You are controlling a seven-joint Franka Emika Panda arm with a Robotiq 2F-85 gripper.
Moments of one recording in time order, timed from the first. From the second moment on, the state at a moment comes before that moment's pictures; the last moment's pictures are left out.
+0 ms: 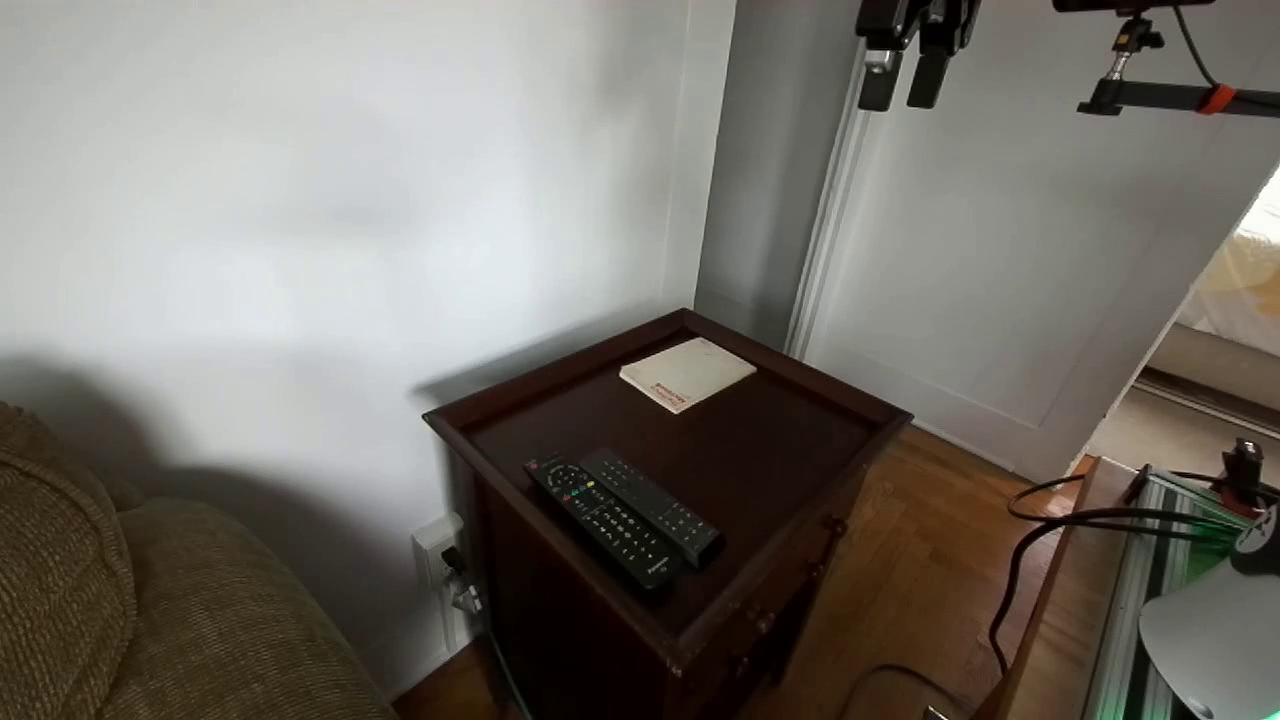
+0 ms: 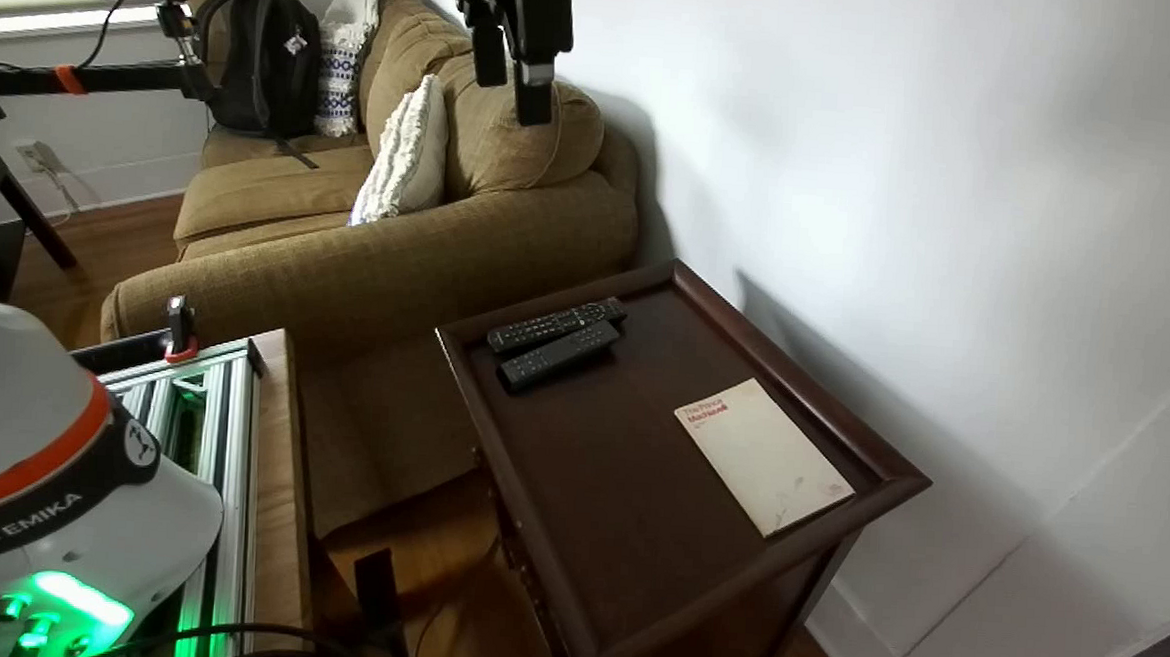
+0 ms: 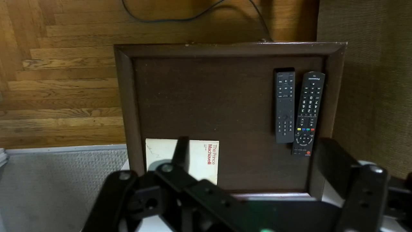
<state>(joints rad) -0.01 -0.58 0.00 -2.50 -0.02 1.91 -0.02</state>
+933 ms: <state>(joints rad) -0.02 -0.52 -0.02 -2.50 -0.03 2.05 -0.04</state>
